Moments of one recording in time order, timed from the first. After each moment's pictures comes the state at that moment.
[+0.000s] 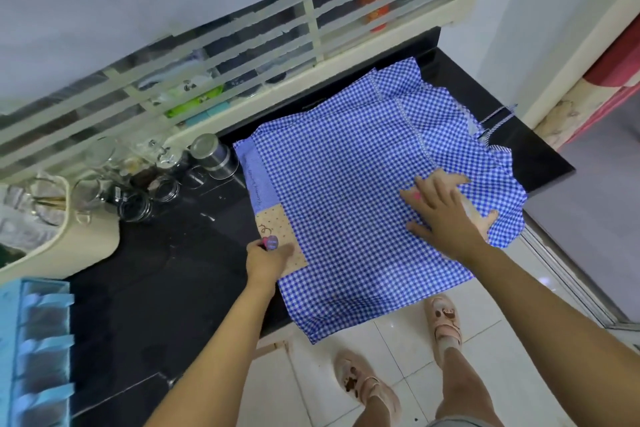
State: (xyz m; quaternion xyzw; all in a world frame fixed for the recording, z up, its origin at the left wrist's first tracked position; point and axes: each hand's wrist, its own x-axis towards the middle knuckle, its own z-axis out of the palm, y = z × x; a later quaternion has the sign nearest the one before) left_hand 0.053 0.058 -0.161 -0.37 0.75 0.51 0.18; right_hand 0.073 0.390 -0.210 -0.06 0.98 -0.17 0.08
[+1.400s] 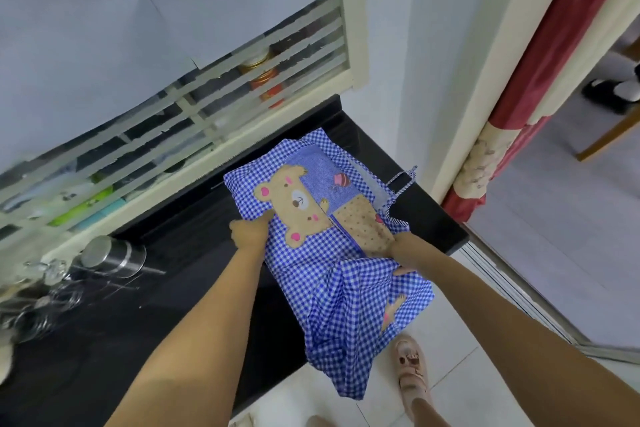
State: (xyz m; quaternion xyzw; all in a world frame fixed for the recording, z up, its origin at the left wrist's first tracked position) left_hand -0.118 0.279 -0.142 -0.36 0.78 0.50 0.13; right_hand -0.004 0.524 -0.165 0.14 0.89 -0.25 0.35
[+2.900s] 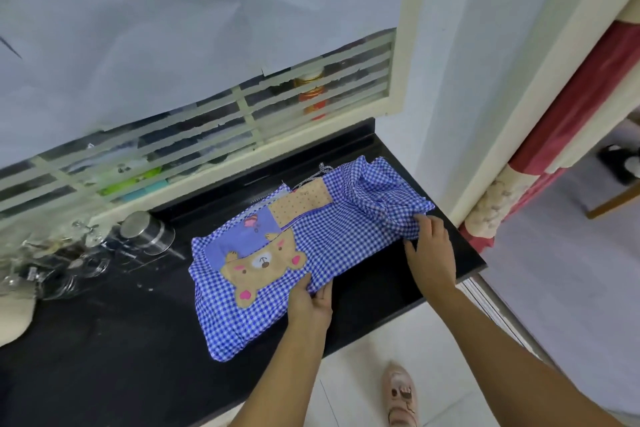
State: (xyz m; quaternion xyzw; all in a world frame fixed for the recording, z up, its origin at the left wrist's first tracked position) left_hand 0.018 0.304 -0.128 -0.50 0.21 0.84 0.06; right_hand 0.012 0.502 -0.156 0.20 0.94 -0.26 -0.06
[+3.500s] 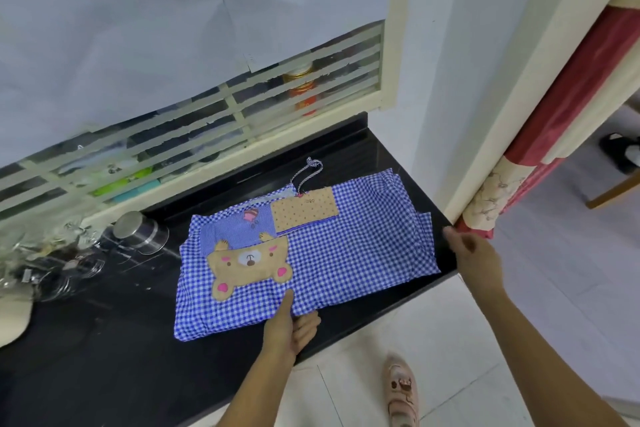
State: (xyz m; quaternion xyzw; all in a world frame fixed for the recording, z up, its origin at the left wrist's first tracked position) left_hand 0.054 0.263 -0.145 -0.47 0.53 0.67 0.24; right_hand 0.050 0.562 -0.132 0.39 0.77 -0.50 0.00
